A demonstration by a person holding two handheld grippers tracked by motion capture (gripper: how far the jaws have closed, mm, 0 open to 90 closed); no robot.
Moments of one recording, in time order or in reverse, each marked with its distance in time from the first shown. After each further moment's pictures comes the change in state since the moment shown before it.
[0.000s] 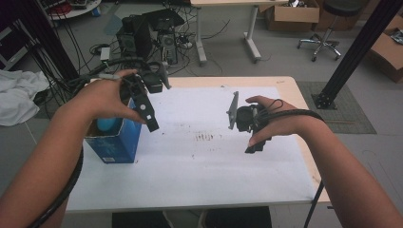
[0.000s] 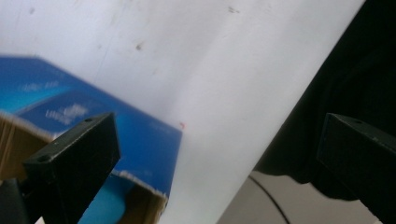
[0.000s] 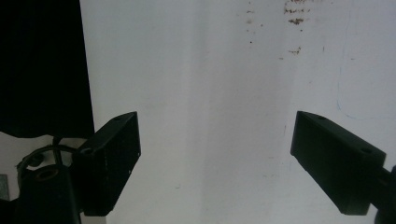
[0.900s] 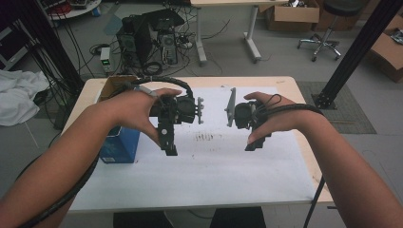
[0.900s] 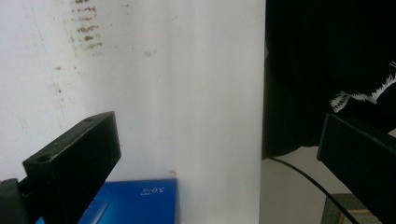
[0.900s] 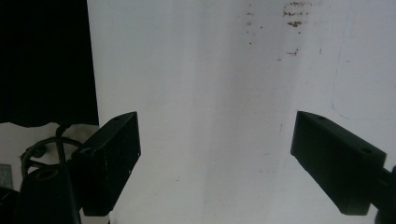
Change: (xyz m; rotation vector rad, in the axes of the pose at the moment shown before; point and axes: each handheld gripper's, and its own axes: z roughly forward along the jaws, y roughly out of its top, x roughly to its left) left arm -0.060 0.041 0.018 0.027 -0.052 0.494; right arm -0.002 0.007 -0.011 0.026 0.010 -0.016
